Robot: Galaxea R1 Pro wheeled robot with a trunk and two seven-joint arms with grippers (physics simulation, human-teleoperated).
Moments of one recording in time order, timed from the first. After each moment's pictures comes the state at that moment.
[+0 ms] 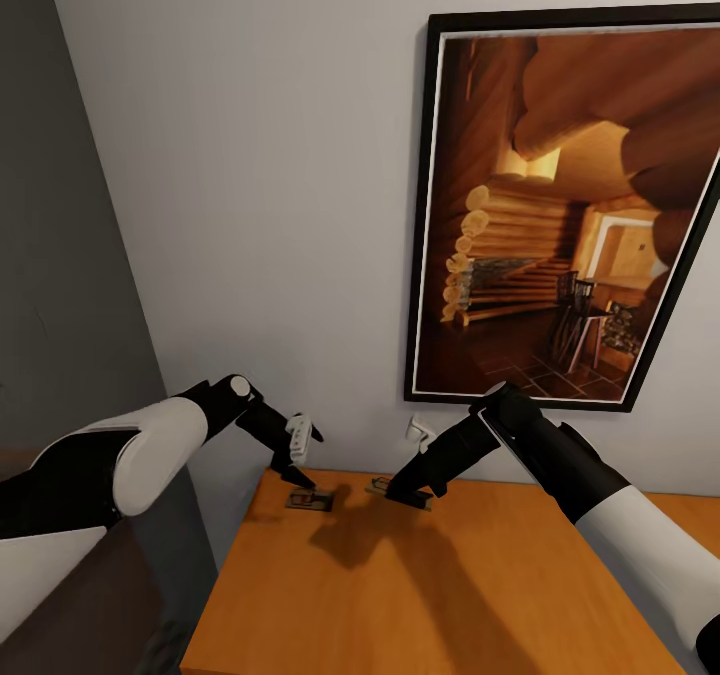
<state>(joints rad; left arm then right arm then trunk) -1.33 -0.02 0.06 0.08 -1.01 -0.33 -1.19 -0.88 -0.24 0.55 -1.13 0.07 0.95 1.52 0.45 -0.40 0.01</state>
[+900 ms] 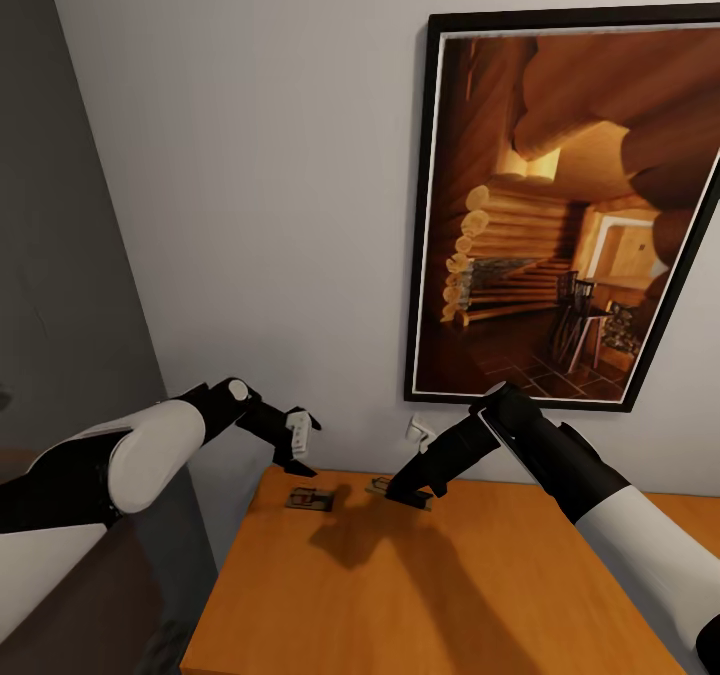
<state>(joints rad) -1.32 -0.01 0.18 0.08 -1.15 -0.38 -1.03 -0.88 -0.24 0.55 -1.13 0.07 0.95 1.52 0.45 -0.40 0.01</state>
